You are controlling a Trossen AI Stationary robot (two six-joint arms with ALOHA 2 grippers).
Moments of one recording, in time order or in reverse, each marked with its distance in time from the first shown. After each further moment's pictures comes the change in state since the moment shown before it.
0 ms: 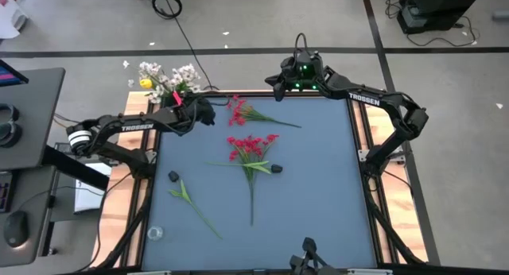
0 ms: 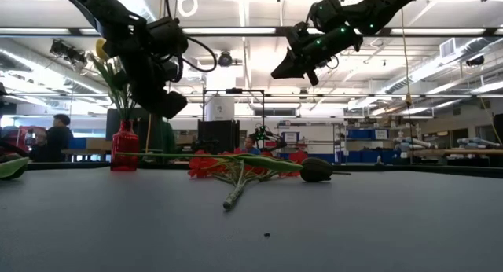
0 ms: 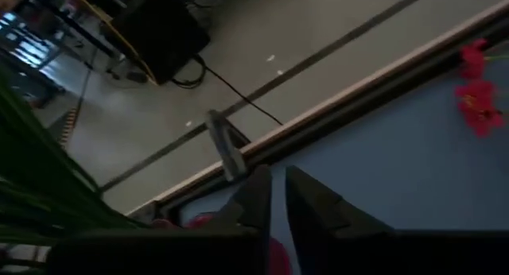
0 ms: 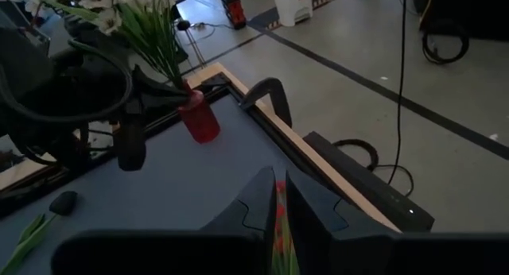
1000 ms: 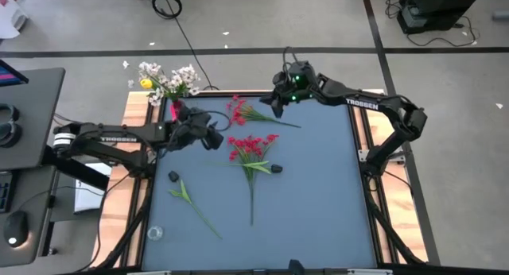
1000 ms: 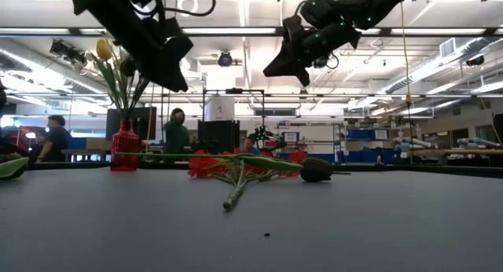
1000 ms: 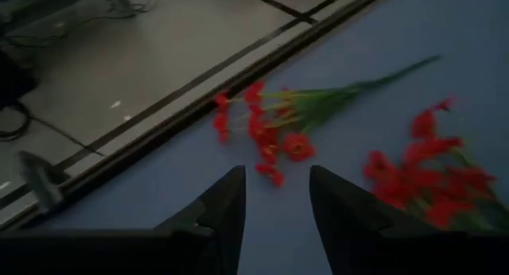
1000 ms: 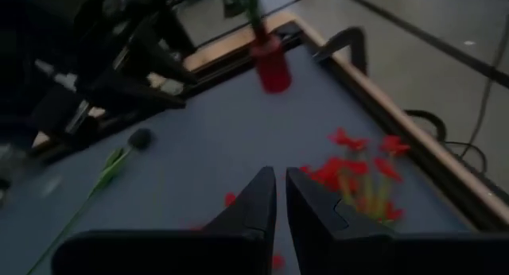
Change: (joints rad) left arm -0.358 -0.202 0.000 -0.011 0.222 -0.141; right arm 0.115 0.000 0.000 -0.108 -0.120 -0.028
